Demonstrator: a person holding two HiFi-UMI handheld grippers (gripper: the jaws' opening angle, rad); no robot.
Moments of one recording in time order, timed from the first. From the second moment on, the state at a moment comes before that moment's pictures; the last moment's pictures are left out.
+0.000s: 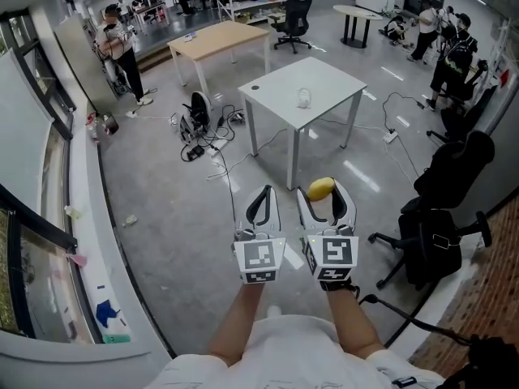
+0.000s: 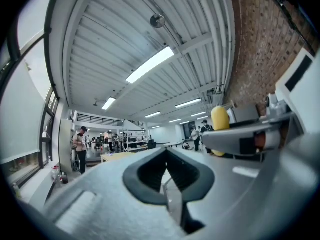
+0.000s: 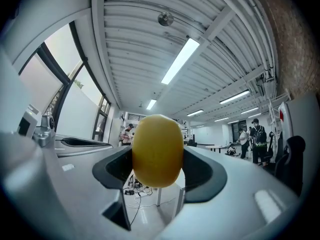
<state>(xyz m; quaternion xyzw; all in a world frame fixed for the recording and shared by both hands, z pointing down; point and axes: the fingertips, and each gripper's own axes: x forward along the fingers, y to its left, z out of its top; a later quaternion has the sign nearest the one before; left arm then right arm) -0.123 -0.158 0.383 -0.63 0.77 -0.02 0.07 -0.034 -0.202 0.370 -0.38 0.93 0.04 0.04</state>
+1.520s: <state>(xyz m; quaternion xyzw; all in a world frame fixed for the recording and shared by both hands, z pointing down) -0.263 -0.505 0.441 -0.63 0.77 -0.05 0.02 -0.177 -0.557 0.451 -0.39 0.92 -0.05 0.00</state>
